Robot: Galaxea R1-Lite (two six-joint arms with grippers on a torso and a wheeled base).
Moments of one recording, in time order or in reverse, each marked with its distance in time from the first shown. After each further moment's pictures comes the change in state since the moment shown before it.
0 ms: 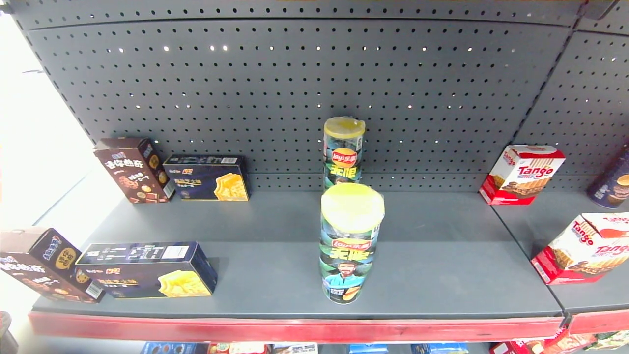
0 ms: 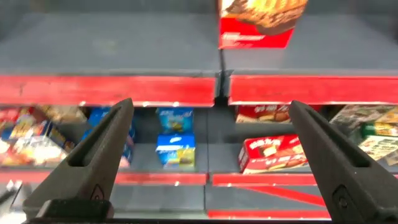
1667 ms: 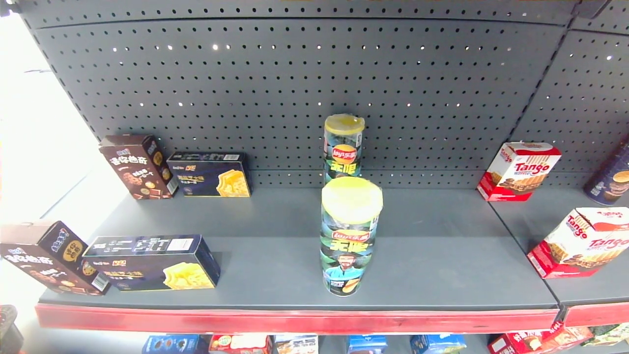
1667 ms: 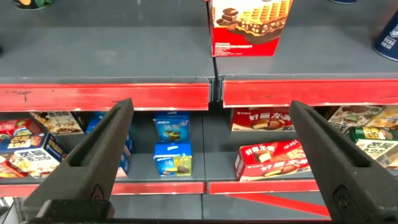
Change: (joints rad) left arm 0.000 0.000 0.000 0.000 -0.015 0.003; right arm -0.025 -0.046 0.000 0.000 0.034 -0.002
